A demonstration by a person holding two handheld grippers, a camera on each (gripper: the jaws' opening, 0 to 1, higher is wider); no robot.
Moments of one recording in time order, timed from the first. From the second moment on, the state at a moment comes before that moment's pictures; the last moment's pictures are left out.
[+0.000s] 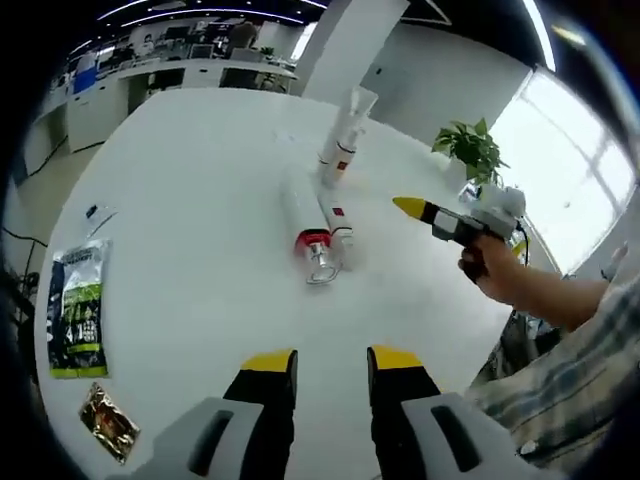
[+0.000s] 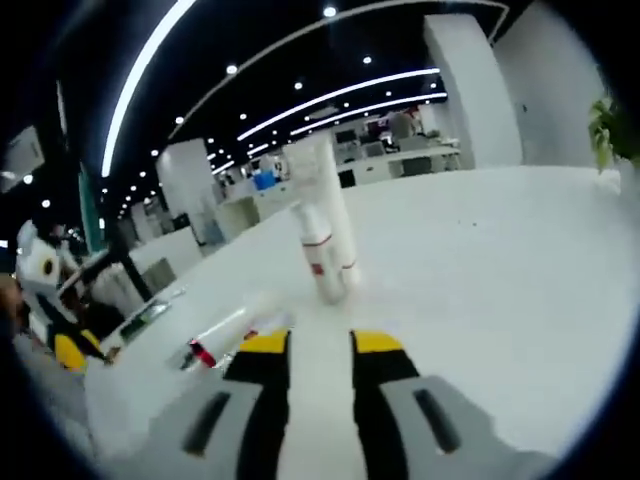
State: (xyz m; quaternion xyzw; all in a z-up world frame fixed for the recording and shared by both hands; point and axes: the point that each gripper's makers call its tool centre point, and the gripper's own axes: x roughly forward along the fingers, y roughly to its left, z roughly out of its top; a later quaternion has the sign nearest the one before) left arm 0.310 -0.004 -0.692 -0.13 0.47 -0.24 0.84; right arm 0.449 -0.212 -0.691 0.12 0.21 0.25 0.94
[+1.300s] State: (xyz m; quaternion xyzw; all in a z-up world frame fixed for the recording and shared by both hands) left arm 0.449 -0.061 -0.757 0.08 0.55 -0.19 0.81; right arm 0.308 -0.336 -0.667 0.13 0.20 0.13 0.96
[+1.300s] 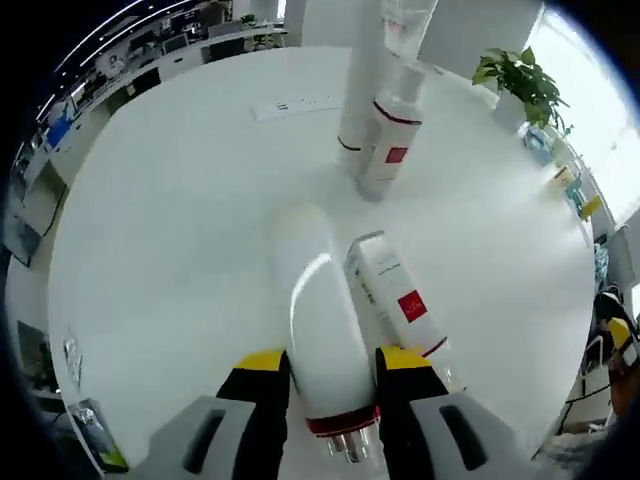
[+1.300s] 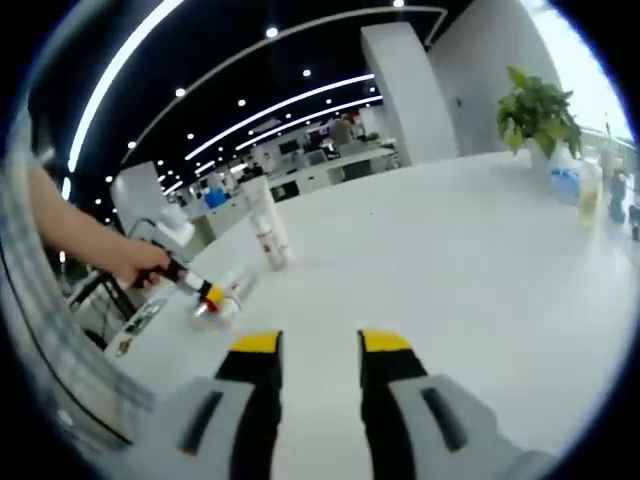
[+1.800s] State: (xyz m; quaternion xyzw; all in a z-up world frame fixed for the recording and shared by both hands) left arm 0.441 -0.059 -0.752 0.03 0.57 -0.23 0.79; right arm 0.296 -0.342 -0.668 0.15 0.20 0.11 0.96
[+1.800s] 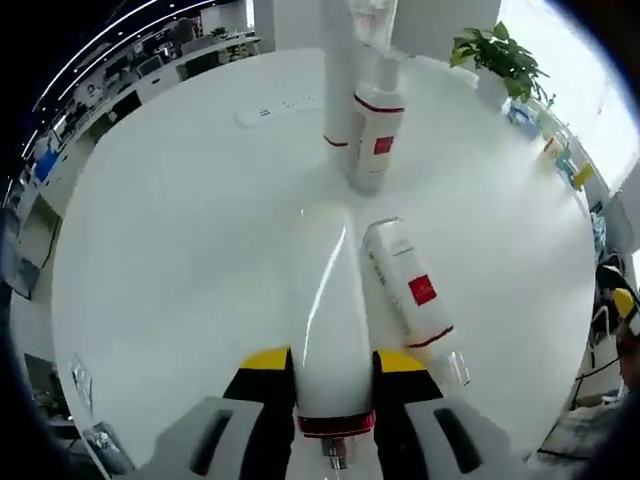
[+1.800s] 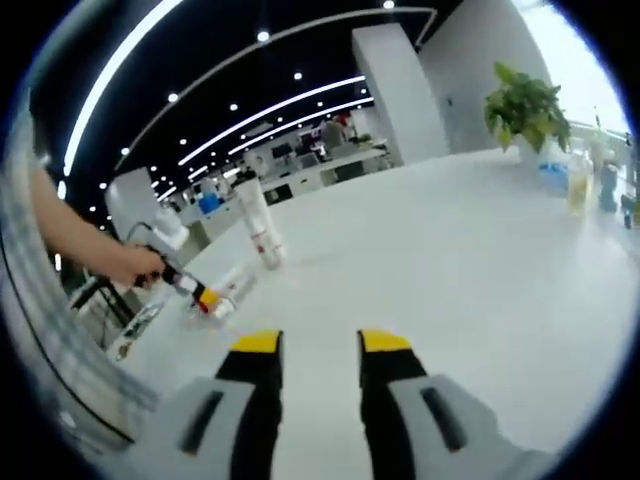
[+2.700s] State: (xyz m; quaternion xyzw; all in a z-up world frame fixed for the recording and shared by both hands) left arm 0.385 -0.092 -0.700 -0.50 0.53 -0.21 0.65; right arm 0.319 -0.275 -0.660 0.19 0.21 0.21 0.94
